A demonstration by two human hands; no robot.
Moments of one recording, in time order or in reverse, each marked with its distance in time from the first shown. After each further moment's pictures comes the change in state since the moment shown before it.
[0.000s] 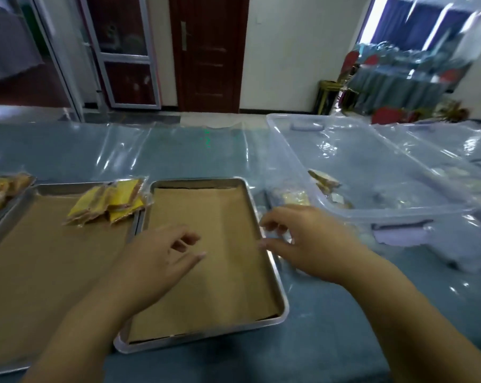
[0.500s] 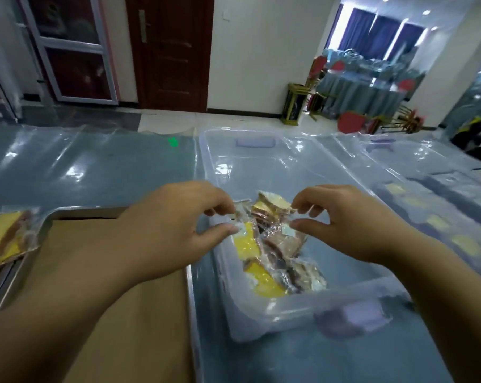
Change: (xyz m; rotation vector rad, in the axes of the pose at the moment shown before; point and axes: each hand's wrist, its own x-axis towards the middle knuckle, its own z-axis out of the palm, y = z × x) left_hand 0.200 0.128 0.062 0.111 -0.079 0.365; right_hand 0.040 0.206 -0.096 -0.190 -0.030 0.153
